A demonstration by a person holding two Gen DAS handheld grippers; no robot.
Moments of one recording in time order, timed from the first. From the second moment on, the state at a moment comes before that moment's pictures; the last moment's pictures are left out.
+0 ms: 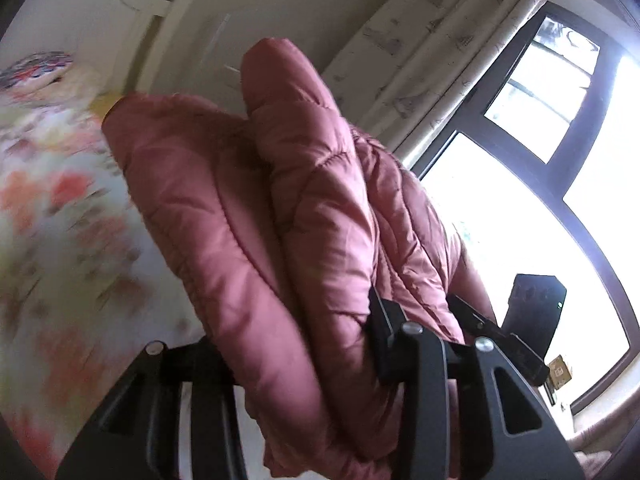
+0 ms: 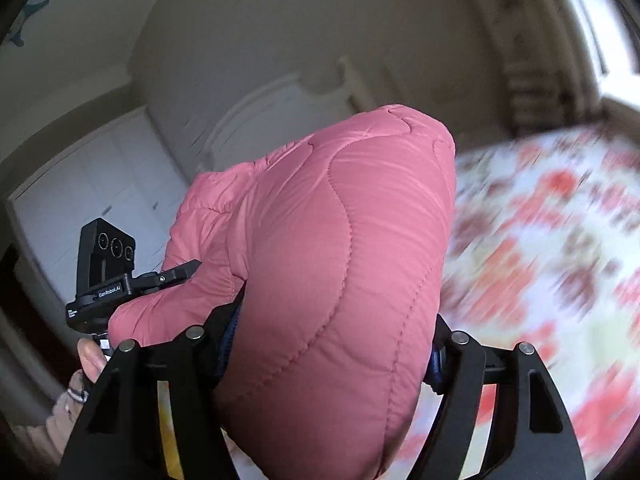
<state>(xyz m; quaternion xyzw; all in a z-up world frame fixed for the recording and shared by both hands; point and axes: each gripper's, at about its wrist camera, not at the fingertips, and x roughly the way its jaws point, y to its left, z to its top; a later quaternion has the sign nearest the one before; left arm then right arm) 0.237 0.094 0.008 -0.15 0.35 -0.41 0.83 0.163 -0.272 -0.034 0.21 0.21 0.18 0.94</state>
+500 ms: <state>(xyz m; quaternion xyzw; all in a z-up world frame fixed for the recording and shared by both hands) 0.305 0.081 -0.065 -0.20 0.43 -0.30 0.83 0.193 -0.295 -0.038 0.15 0.23 -0.01 0.96</state>
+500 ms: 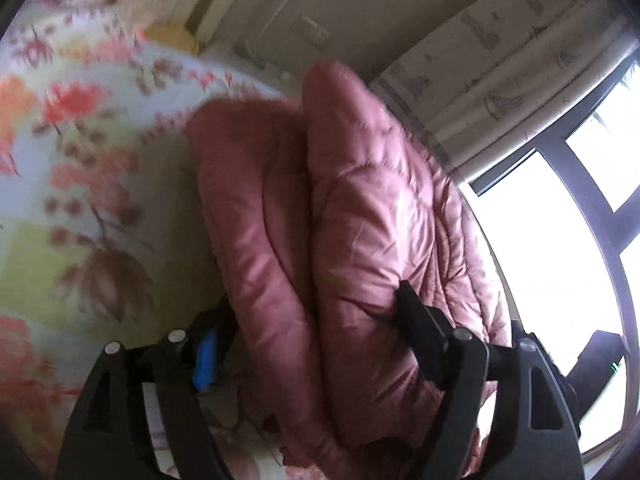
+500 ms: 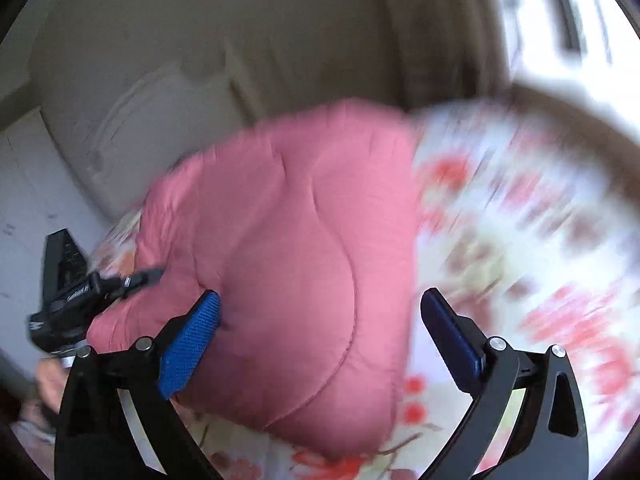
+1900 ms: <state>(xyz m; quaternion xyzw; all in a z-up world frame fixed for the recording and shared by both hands) 0.370 -0.015 -0.042 -0.02 0.38 -0.20 0.90 0.313 -0.286 -0.057 0.01 0.31 0.03 0.95</state>
